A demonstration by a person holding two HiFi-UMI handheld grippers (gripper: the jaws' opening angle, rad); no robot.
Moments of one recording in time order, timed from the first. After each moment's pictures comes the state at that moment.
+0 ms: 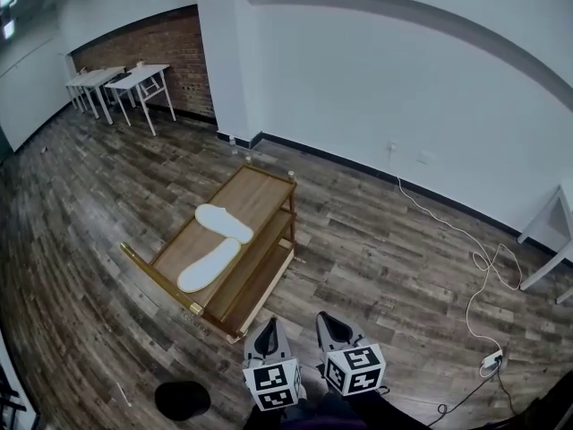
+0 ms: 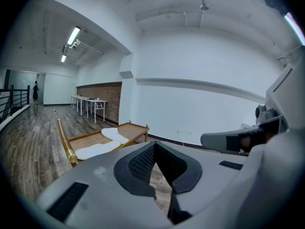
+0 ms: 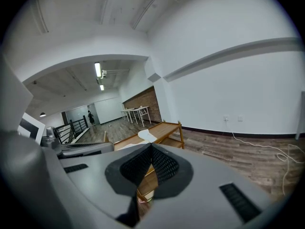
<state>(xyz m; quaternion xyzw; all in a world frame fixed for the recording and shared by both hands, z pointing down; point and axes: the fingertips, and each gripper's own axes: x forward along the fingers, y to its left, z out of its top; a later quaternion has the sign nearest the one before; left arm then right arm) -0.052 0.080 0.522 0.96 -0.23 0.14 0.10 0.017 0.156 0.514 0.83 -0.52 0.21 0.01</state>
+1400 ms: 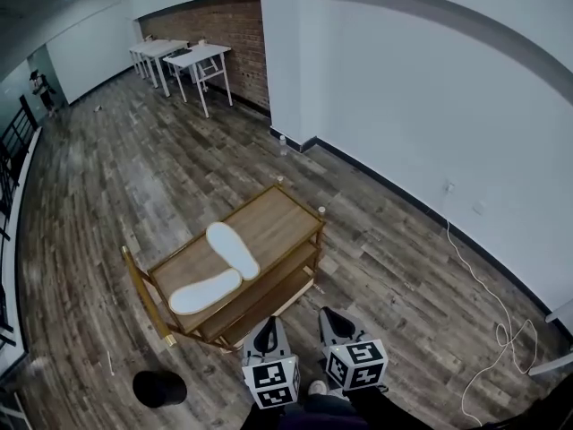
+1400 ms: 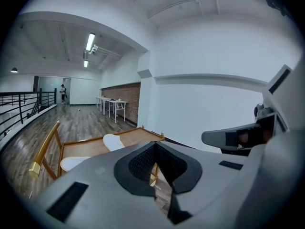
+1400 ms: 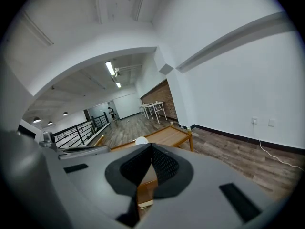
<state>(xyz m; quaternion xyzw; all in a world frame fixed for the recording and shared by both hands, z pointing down) 0.128 -0.013 0.519 0.91 -0.38 0.14 0.12 0.226 0.039 0.512 0.74 -0.63 0.23 0.02</state>
